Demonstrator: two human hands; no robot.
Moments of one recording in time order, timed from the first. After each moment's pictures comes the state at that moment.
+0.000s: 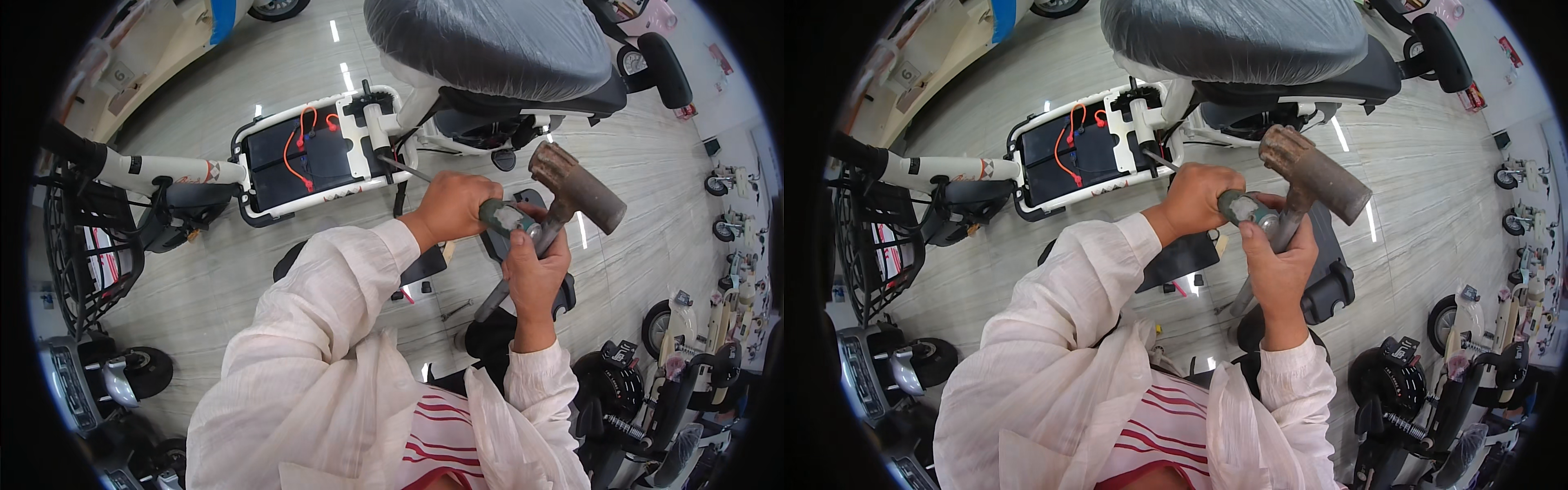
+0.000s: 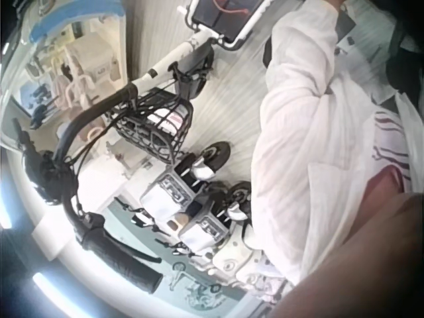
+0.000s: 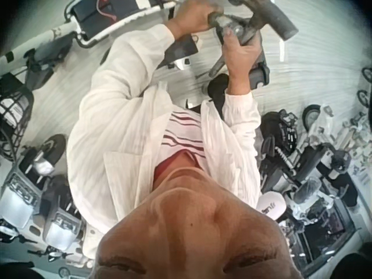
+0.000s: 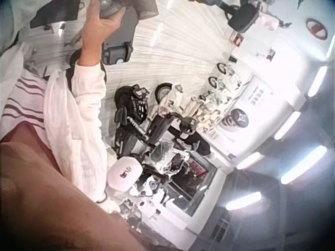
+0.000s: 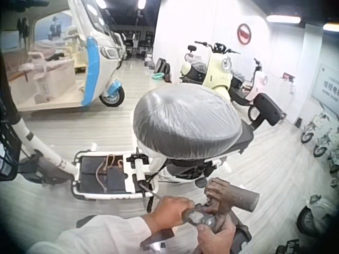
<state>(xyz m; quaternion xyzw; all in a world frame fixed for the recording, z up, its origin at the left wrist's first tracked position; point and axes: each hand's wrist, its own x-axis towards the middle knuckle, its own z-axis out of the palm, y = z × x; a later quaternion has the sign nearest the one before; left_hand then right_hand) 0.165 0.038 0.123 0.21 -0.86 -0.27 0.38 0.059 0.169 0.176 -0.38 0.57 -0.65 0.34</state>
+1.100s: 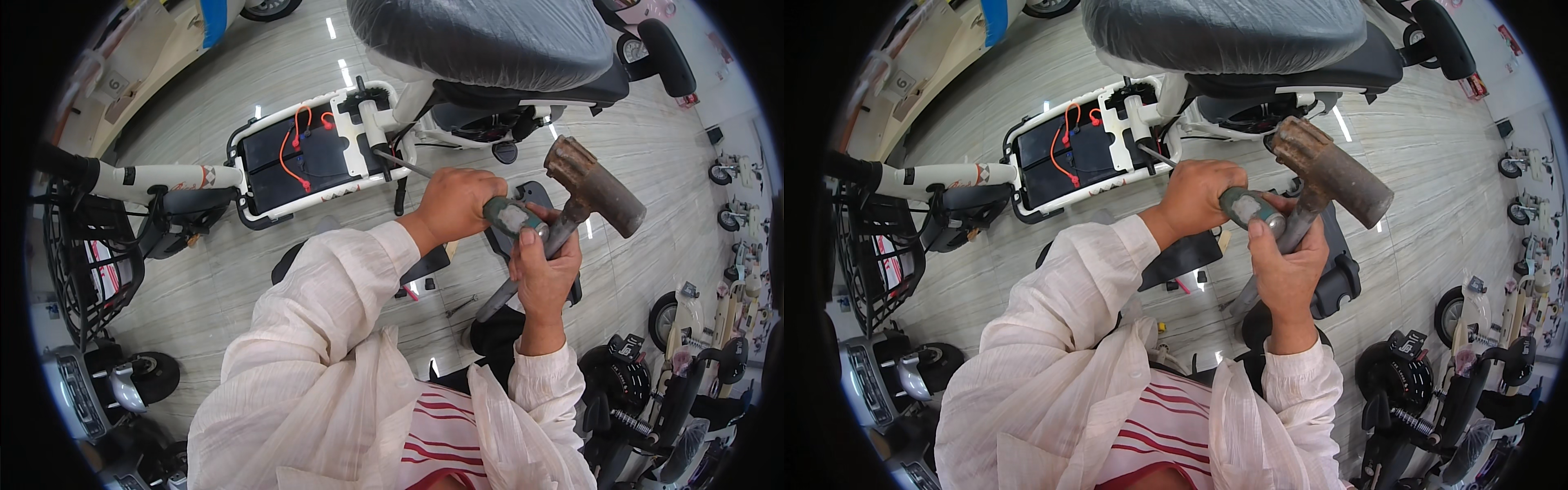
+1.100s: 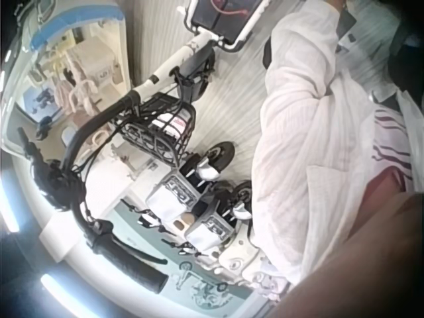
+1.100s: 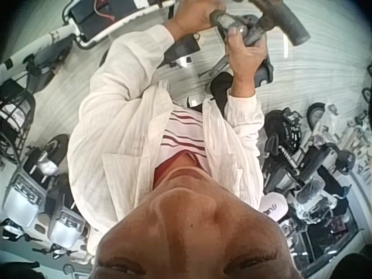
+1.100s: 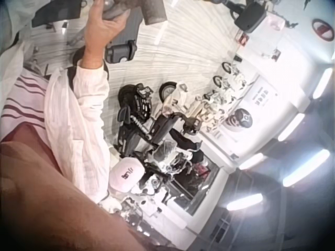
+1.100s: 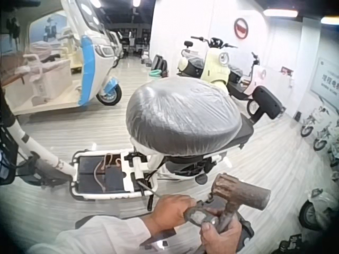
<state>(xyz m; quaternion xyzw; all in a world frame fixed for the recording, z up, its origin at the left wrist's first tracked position) 0.159 0.040 0.130 0.22 -0.86 -0.25 0.38 0.054 0.171 0.182 -0.35 0.58 -0.65 0.34</state>
